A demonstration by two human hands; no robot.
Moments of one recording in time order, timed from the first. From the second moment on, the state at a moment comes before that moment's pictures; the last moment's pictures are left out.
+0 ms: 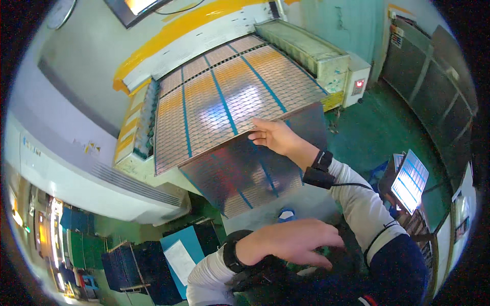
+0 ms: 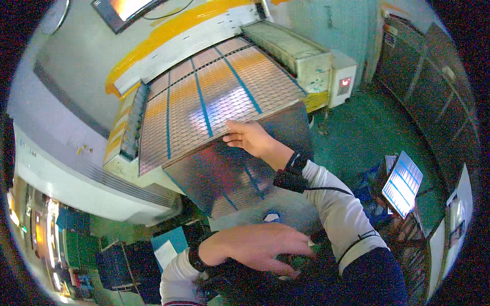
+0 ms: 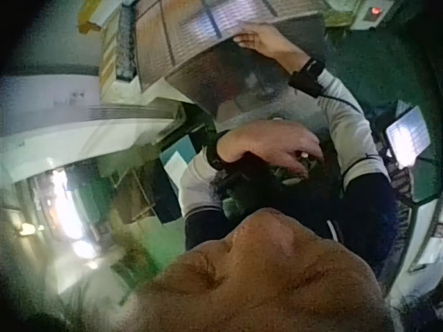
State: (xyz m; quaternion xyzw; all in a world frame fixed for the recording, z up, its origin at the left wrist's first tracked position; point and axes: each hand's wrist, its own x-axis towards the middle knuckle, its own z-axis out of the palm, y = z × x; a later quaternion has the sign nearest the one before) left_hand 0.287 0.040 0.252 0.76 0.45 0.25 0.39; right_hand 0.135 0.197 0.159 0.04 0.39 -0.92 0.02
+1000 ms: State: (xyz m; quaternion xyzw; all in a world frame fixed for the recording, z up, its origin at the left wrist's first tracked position) left_hand 0.299 0.034 0.230 0.75 0.46 0.25 0.40; right_hand 0.206 0.357 0.058 0.27 0.73 -0.49 -0.40
